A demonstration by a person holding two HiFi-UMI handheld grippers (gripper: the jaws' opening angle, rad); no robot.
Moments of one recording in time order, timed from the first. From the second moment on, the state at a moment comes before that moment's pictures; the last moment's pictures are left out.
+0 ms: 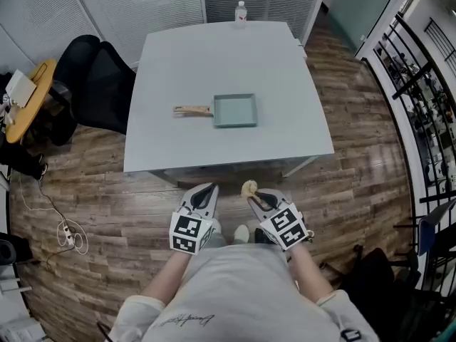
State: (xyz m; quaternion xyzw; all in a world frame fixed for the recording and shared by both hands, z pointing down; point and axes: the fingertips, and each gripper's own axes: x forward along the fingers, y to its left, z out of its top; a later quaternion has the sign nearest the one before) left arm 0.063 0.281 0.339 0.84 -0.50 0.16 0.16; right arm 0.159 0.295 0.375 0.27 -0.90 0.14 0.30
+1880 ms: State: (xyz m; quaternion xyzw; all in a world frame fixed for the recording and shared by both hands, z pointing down) left arm -0.005 0.079 0.346 0.86 -0.46 0.15 0.14; right arm 0.088 0.101 0.391 0.29 -0.89 0.13 0.32
